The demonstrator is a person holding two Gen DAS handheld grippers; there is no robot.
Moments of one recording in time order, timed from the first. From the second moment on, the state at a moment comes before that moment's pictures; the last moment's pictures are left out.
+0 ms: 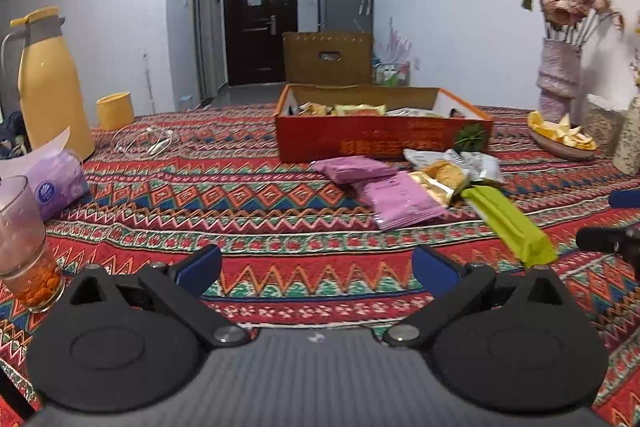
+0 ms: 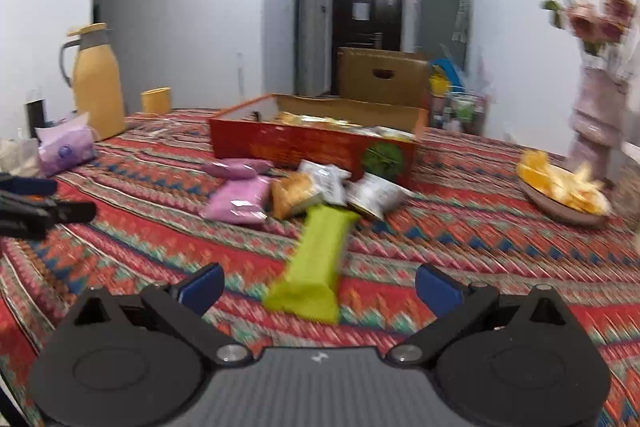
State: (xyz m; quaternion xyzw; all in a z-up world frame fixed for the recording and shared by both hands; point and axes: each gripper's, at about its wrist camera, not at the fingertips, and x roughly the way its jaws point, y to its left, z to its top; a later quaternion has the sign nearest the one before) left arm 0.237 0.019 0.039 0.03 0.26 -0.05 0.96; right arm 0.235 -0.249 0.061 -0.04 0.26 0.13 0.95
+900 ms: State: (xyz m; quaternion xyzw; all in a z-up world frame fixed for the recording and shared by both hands) left arm 0.330 0.049 0.033 -0.04 0.31 -0.06 0.95; right arm 0.408 -0.177 0.081 0.00 0.27 0.20 0.94
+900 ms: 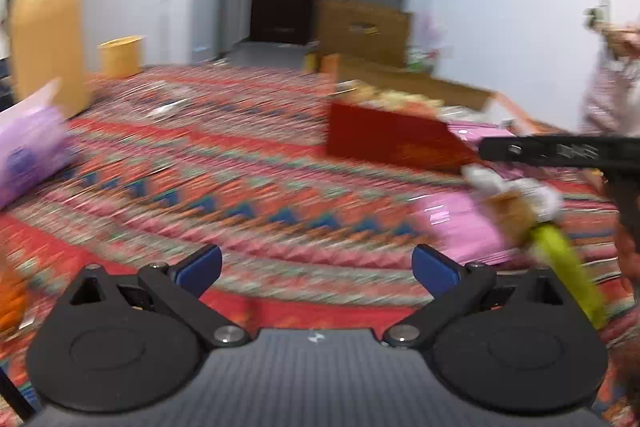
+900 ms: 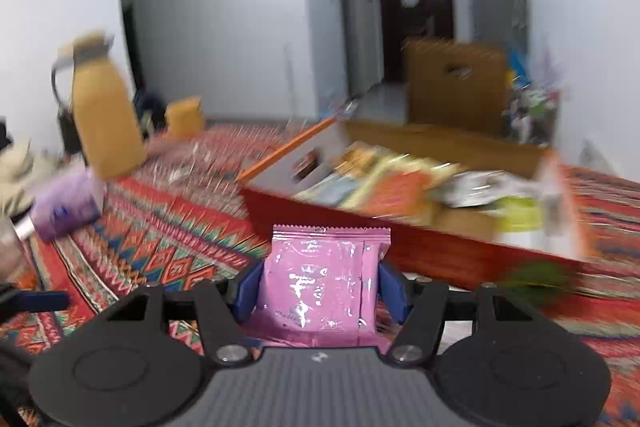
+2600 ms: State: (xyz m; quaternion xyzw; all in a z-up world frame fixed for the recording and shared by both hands) left arm 0.427 -0.019 0.095 -0.04 0.29 -0.16 0.94; right arm 0.470 -0.273 0.098 0.07 0.26 0.14 0.95
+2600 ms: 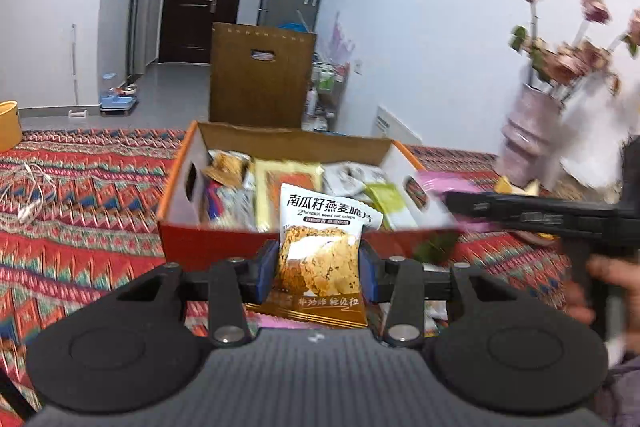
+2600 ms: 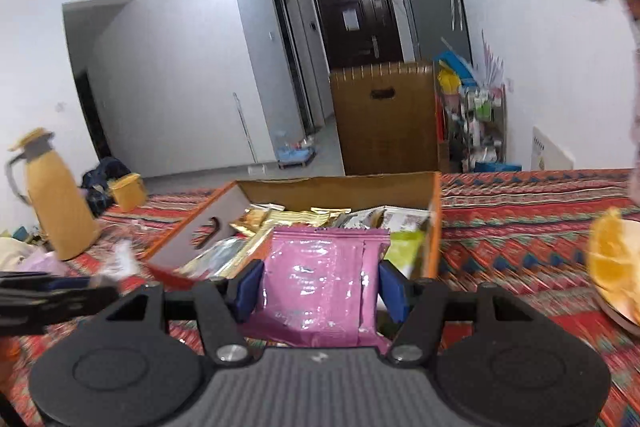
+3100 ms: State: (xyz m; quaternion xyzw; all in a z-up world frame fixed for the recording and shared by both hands) left arm 0.512 -0.051 0.099 -0.04 0.29 -0.18 0.94; right arm 0.556 -0.239 0.050 0.04 0.31 0.15 0.94
